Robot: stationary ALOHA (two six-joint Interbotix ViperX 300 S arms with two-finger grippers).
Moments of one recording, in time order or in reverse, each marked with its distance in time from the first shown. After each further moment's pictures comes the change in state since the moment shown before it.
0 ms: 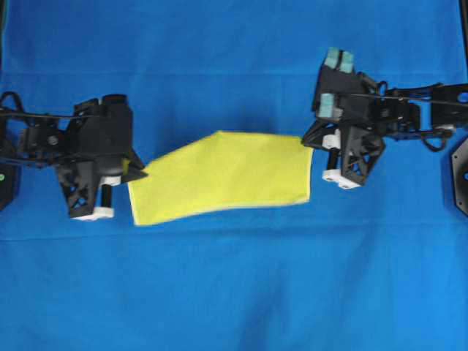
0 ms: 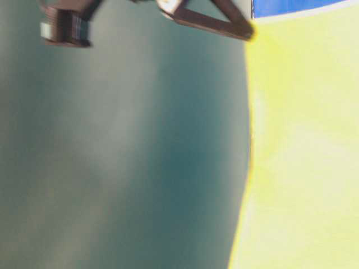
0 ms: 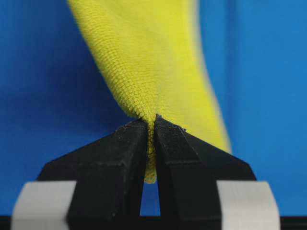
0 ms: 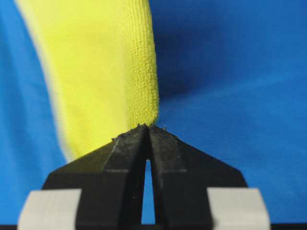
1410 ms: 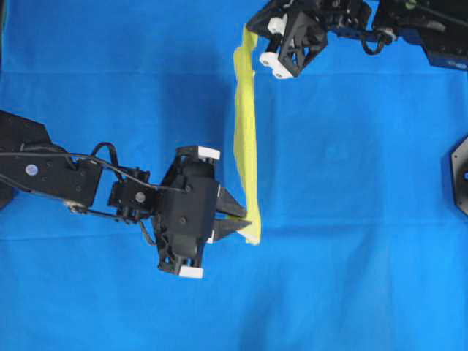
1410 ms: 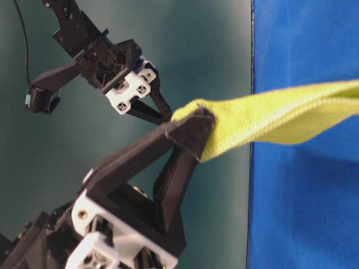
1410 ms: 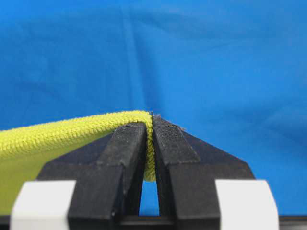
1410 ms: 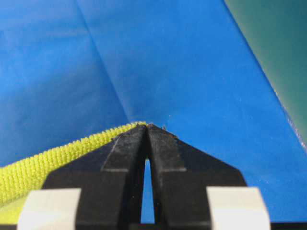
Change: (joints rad) left arm -0.160 0.391 -0.356 0.003 -0.295 0.129; right arm -0.322 0.255 -0.322 -0.144 -0.143 -0.011
